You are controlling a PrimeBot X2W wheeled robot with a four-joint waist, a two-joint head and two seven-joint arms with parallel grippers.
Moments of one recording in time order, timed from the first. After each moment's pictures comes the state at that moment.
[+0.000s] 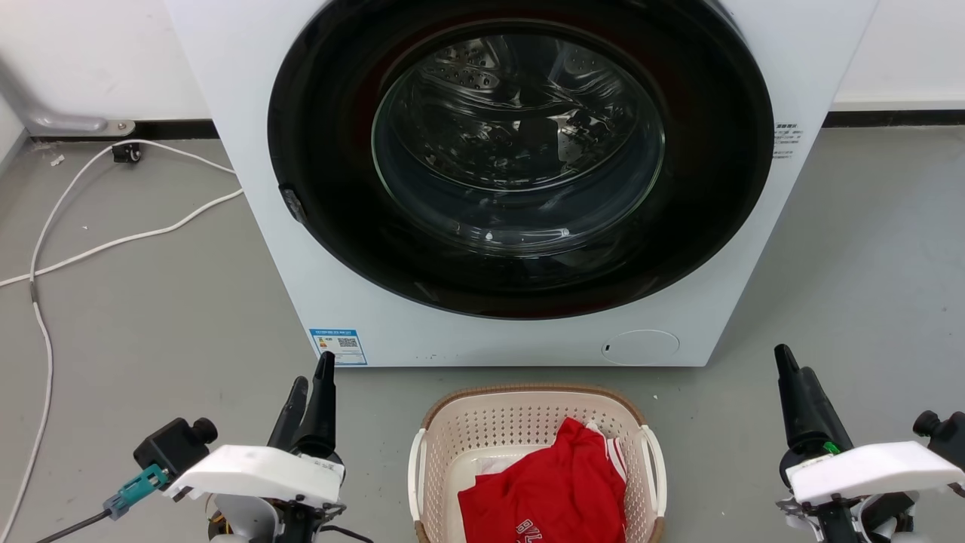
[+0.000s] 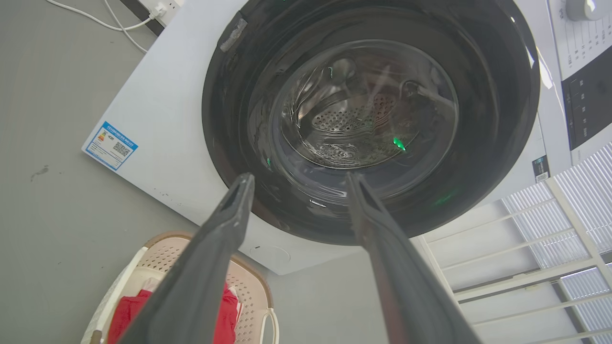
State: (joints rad) left arm -0.07 0.05 -0.05 0.18 -0.97 -0.08 -0.05; right arm -0.04 -0.05 -0.05 0.18 0.91 0.13 -0.04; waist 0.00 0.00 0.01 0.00
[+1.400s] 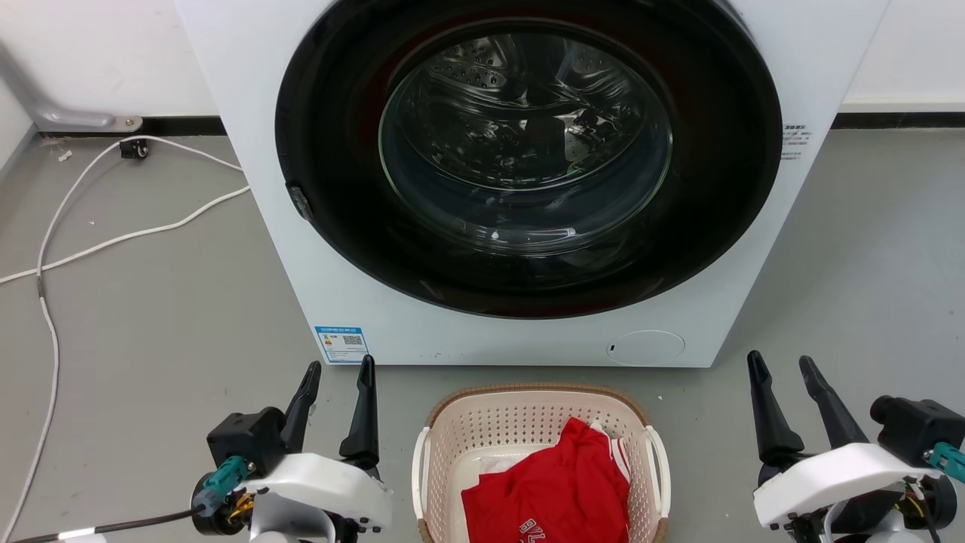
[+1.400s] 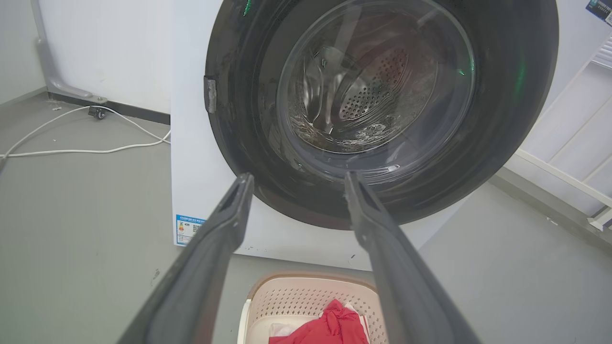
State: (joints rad) left arm -0.07 0.08 -0.17 0.17 -0.41 0.00 -0.17; right arm -0.01 -0.05 -0.02 0.09 0.36 0.13 -0.04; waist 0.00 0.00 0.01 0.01
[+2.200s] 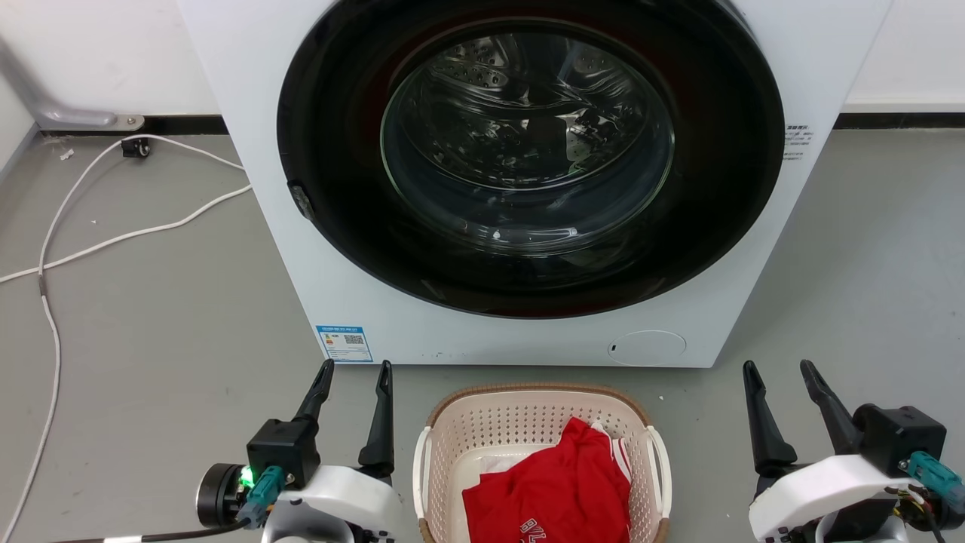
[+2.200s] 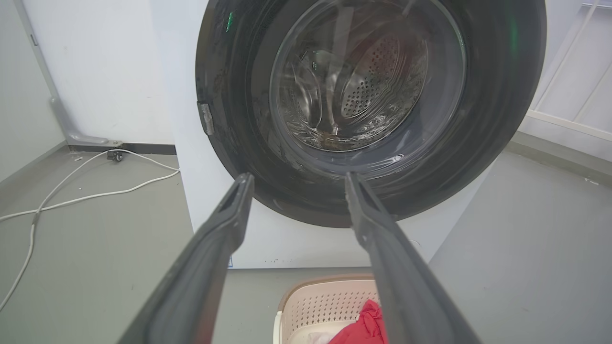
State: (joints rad) left arm -0.07 0.08 -0.21 0.19 -0.23 0.02 -0.22; right arm 0.01 -0.05 -0.02 0.08 0.19 0.13 -0.07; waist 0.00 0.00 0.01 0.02
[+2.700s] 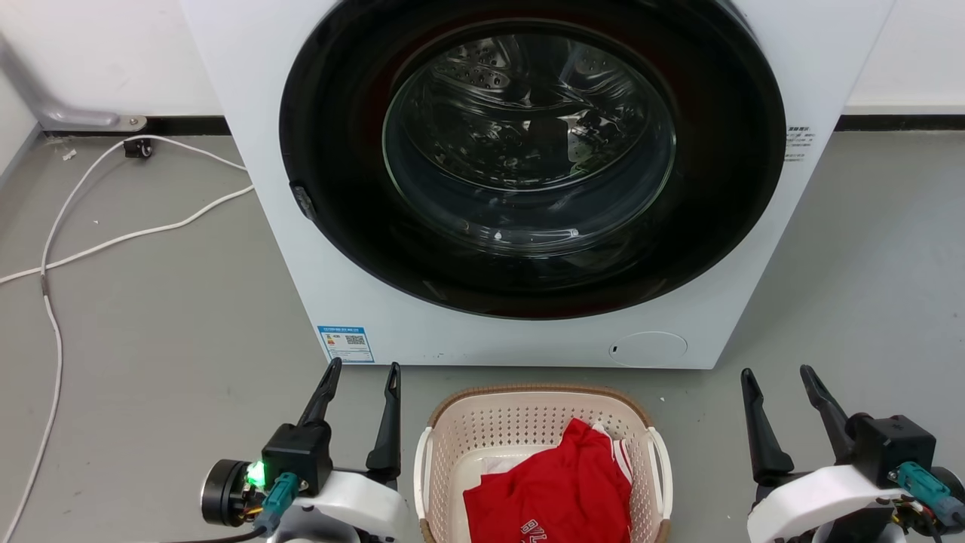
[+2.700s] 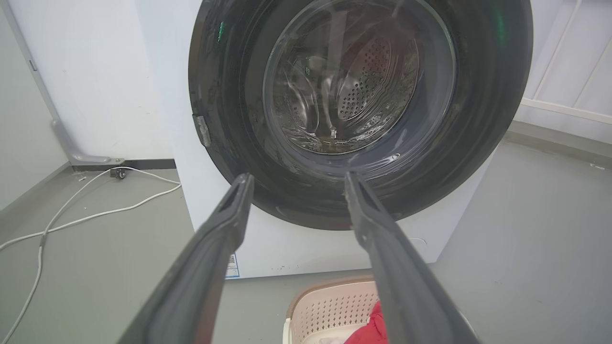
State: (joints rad) left arm -0.07 0.07 -0.21 0.20 -0.16 0.02 -0.25; right arm 0.03 -0.05 -0.01 0.07 0.11 0.13 -0.09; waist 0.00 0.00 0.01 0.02
